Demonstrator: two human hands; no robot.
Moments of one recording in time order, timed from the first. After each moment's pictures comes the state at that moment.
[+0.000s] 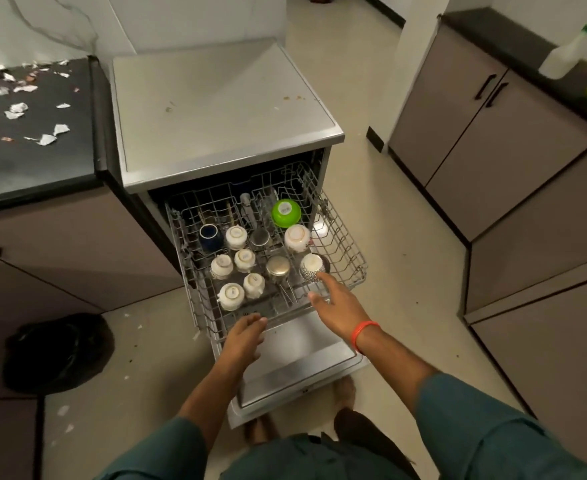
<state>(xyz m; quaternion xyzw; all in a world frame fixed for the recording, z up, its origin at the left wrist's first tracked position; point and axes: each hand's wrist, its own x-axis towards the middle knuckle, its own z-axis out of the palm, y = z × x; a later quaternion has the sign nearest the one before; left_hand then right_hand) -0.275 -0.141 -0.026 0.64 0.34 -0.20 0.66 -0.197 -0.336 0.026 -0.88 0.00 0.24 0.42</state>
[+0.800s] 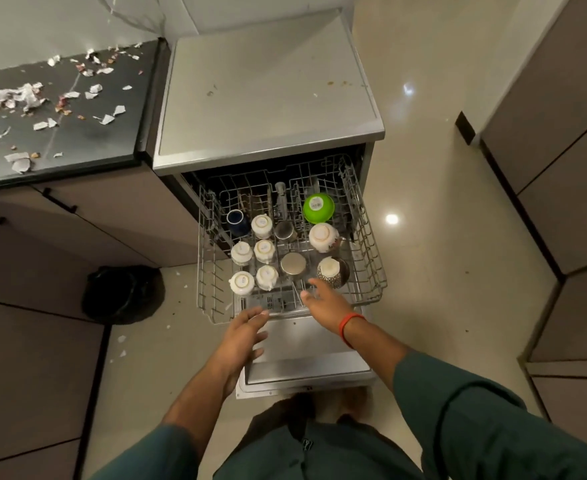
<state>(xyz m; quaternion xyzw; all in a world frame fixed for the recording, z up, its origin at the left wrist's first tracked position) -0.240 -0.226 0.011 0.59 0.46 -0.13 0.65 -0.106 -0.372 -0.020 -0.80 -0.07 0.43 0.41</state>
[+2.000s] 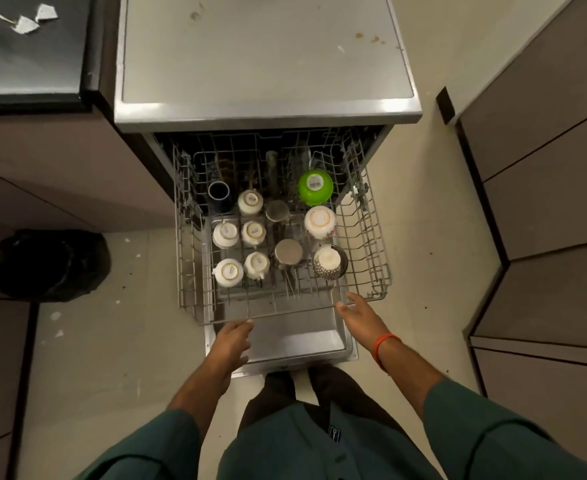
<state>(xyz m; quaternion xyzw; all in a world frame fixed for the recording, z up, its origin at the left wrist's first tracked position) -0.227 -0.144 -0.094 0.49 0.52 -0.23 0.66 -0.093 -0.368 -0.072 -0.83 0.11 0.42 0.35</state>
